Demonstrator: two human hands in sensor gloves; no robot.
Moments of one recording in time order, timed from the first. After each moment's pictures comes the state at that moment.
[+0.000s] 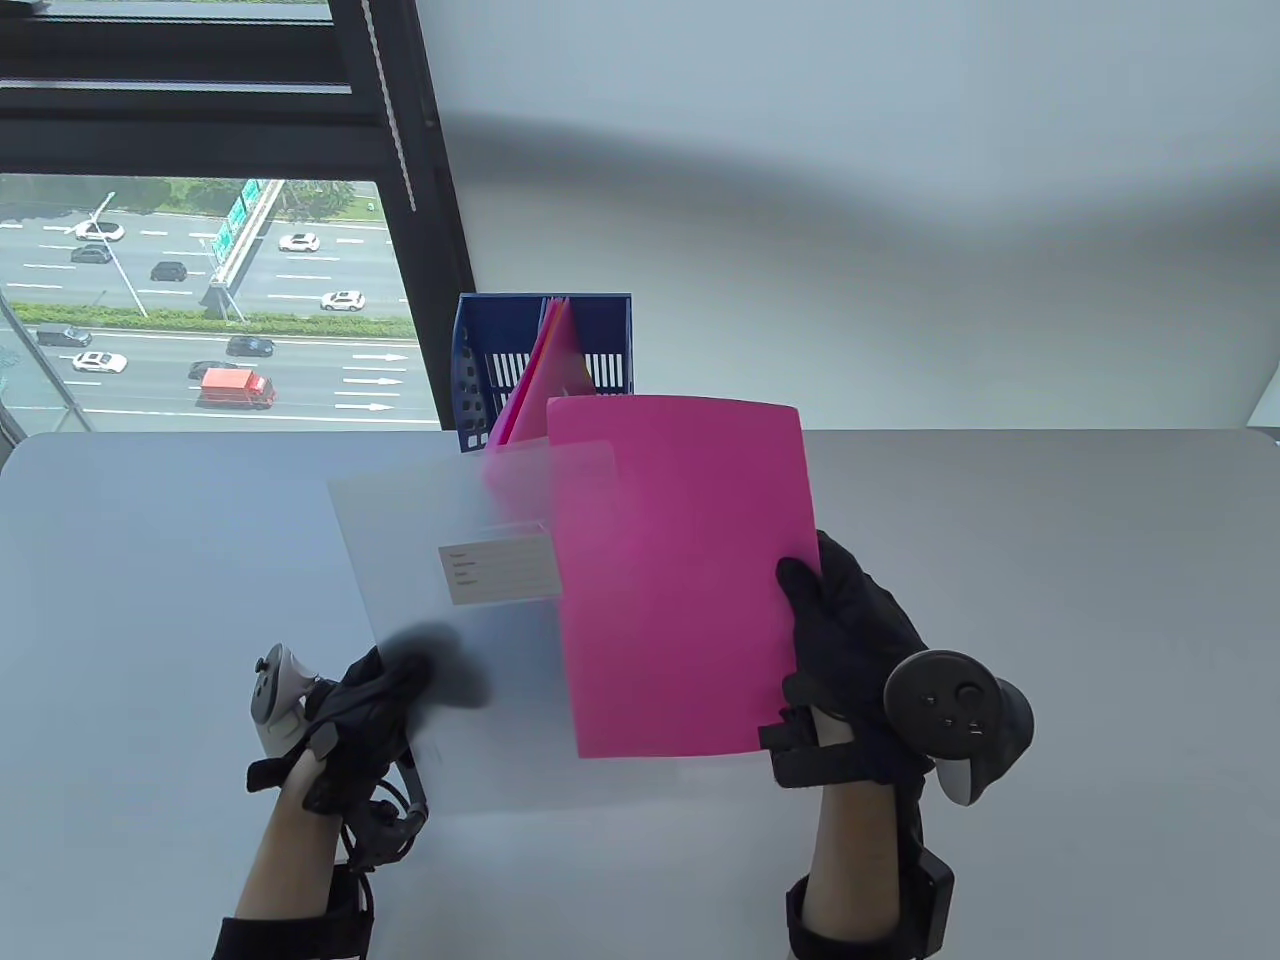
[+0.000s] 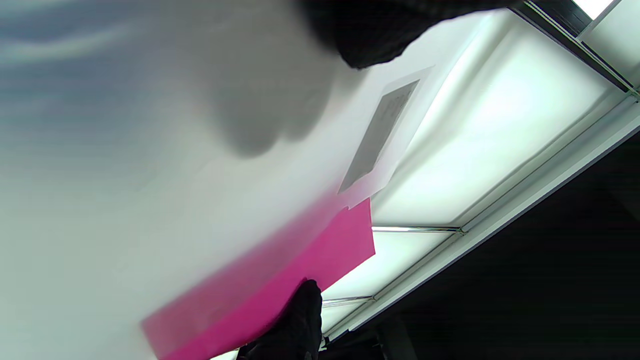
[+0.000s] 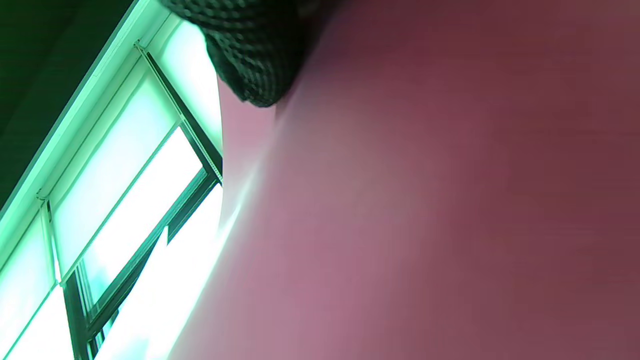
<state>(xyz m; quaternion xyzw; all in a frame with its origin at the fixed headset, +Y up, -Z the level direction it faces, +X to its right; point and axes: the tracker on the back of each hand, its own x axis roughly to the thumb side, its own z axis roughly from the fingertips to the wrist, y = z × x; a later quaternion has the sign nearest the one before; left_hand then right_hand) -0.289 -0.742 -0.367 -0.08 -0.32 0.78 0.54 0.160 -0.586 -0.307 0.05 -0.33 0.85 0.42</state>
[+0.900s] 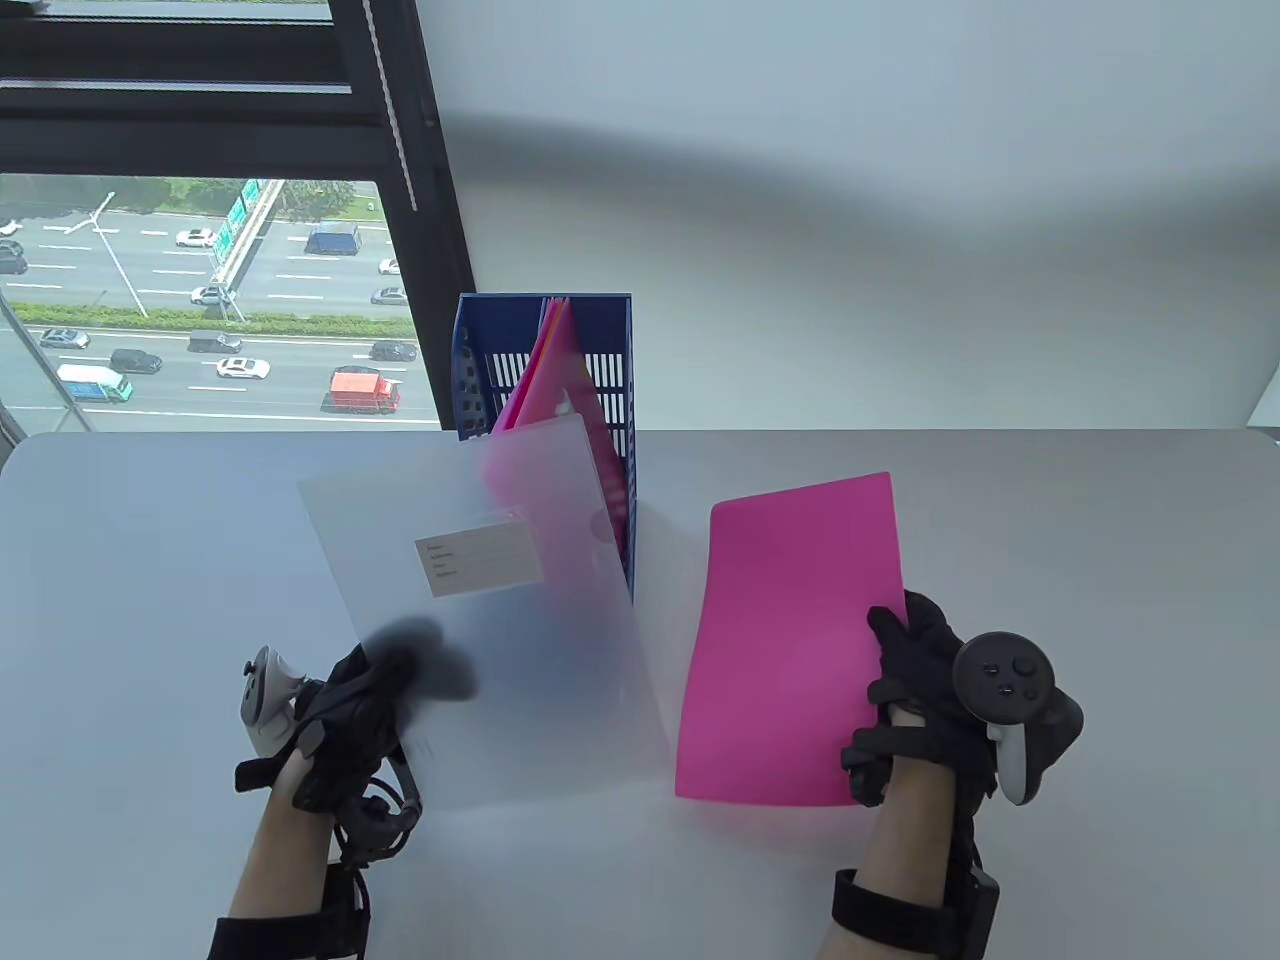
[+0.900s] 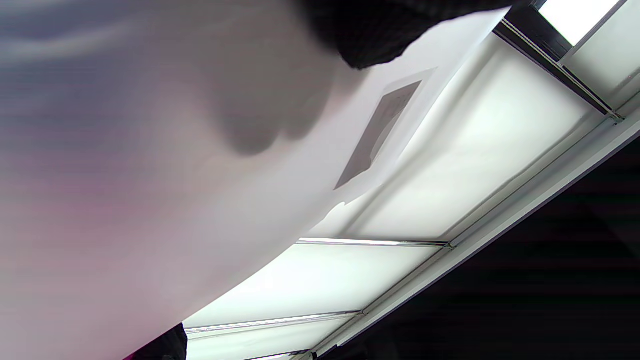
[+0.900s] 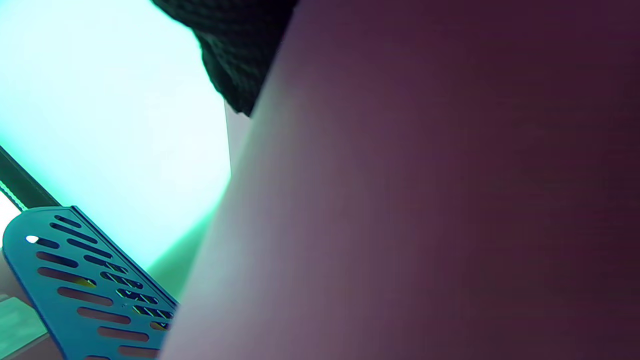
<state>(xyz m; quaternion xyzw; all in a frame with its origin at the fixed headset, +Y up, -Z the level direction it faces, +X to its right) -0.299 -0.743 -0.367 -0.06 -0.31 0.79 0.52 0.236 -0.700 -0.353 -0.15 -0.13 0.89 0.41</state>
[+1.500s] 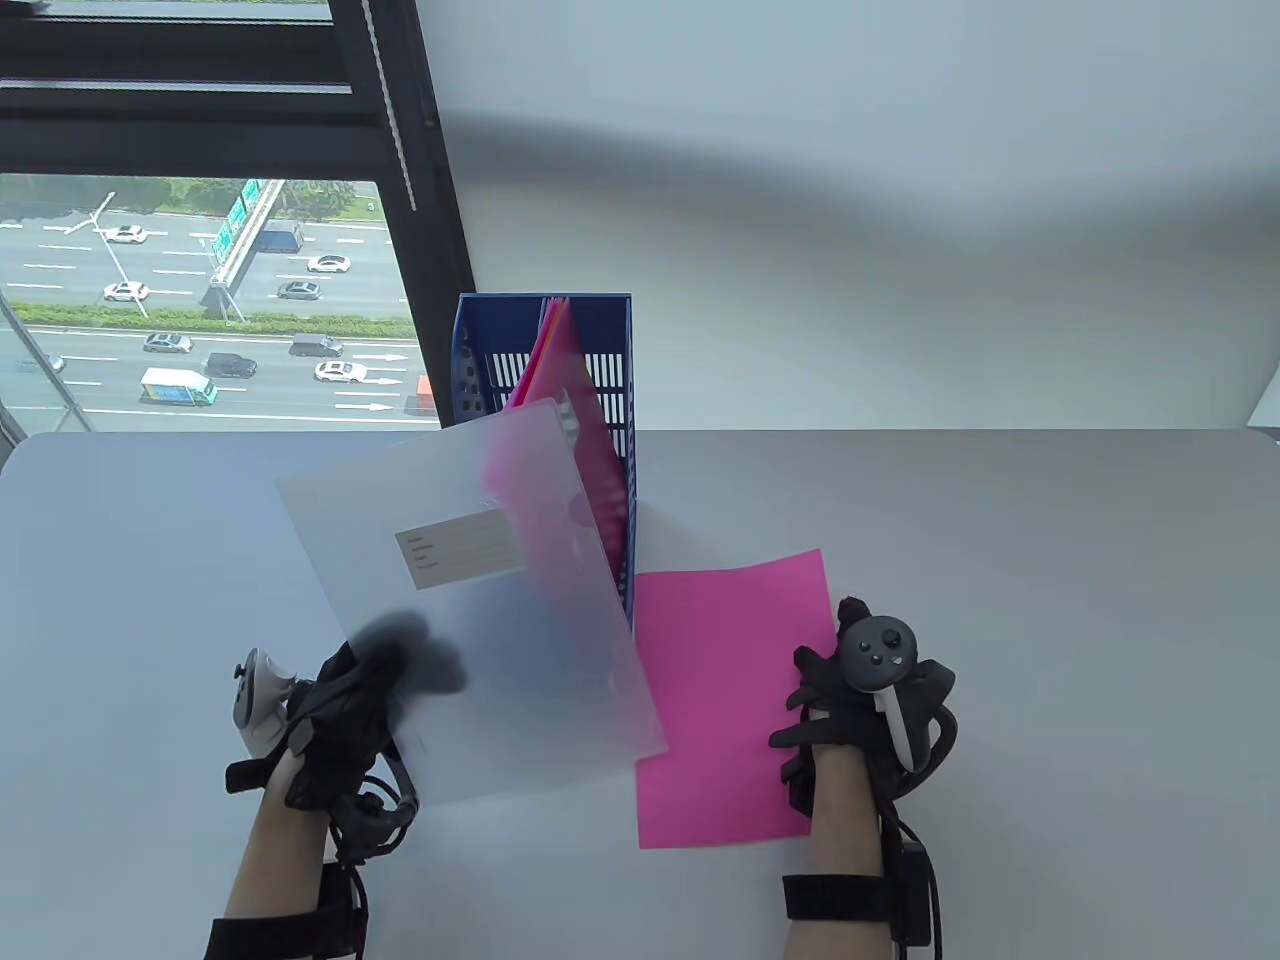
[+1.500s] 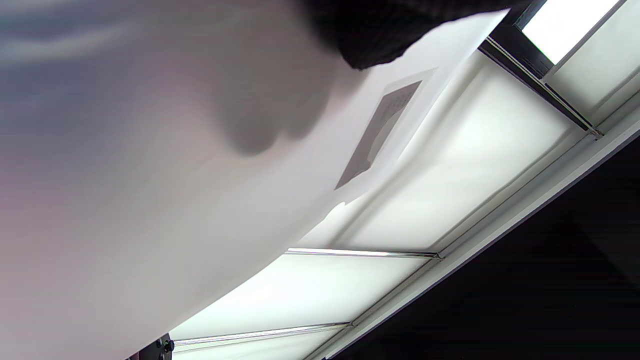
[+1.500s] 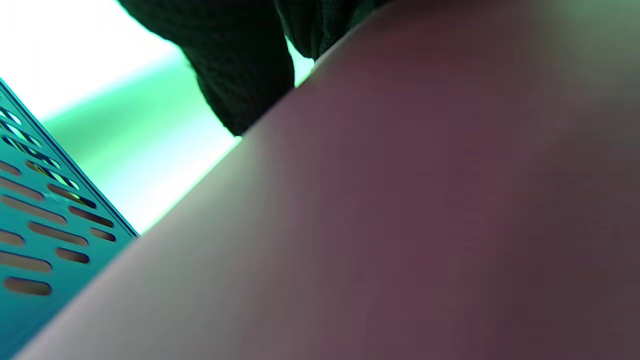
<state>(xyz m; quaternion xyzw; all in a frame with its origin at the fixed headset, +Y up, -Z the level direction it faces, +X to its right) -0.303 -0.740 -0.367 -0.05 -0.30 0.80 0.51 0.177 -0.753 -0.386 -0.22 -0.02 0.94 0.25</state>
